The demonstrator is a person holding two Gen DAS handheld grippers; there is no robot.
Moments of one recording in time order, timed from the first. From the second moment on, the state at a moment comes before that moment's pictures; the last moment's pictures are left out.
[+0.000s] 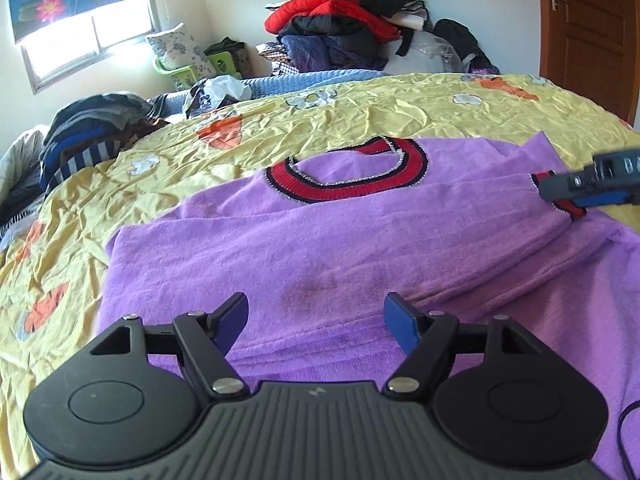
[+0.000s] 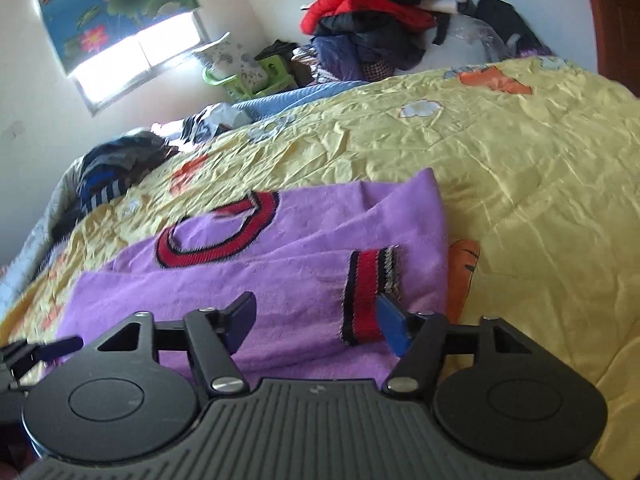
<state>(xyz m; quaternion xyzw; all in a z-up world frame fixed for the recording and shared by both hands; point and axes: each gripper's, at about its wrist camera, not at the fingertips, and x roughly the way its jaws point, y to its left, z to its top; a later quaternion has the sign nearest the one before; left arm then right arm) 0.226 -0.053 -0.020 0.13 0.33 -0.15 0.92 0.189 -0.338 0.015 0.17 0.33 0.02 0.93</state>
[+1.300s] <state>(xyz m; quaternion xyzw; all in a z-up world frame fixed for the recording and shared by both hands) 0.093 0.031 -0.037 0.11 0.34 -0.11 0.93 0.011 -0.292 0.001 0.20 0.34 0.12 0.91</state>
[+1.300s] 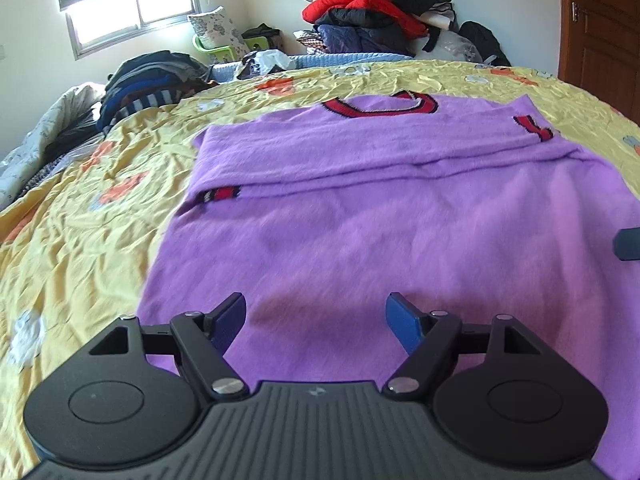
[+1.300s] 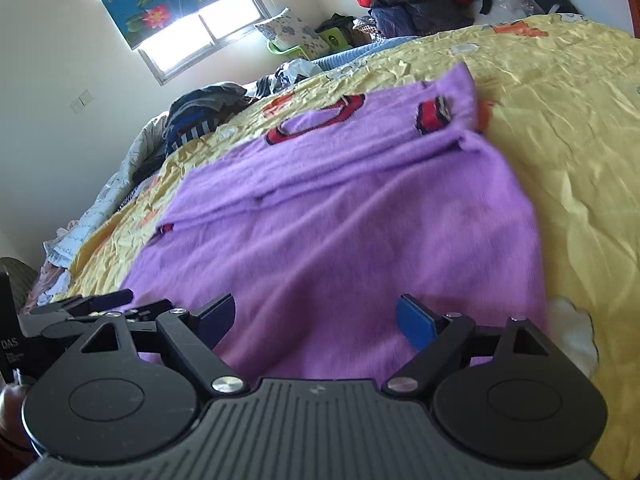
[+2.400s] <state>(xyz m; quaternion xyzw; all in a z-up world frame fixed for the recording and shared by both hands) 0.007 0.167 -0.028 0.04 0.39 -0.17 0.91 -0.083 -0.348 0.011 0.22 0.31 0.12 0.92</state>
